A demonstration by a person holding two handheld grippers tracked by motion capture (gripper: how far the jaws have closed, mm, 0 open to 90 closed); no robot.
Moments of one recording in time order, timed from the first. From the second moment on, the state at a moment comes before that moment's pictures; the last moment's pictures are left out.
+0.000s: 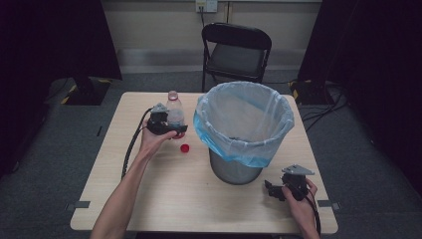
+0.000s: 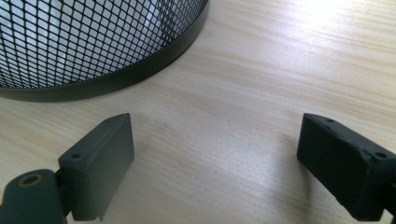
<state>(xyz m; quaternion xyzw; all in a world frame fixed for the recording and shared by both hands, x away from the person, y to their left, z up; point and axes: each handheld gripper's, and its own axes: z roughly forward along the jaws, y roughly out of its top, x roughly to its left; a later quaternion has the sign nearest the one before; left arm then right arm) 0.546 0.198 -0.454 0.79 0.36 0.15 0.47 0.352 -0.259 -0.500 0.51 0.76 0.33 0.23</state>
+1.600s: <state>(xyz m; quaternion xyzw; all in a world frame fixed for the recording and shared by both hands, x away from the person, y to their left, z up) 0.502 0.209 -0.400 0.75 0.35 0.13 0.55 0.352 -0.260 -0.500 0.51 0.76 0.33 0.23</state>
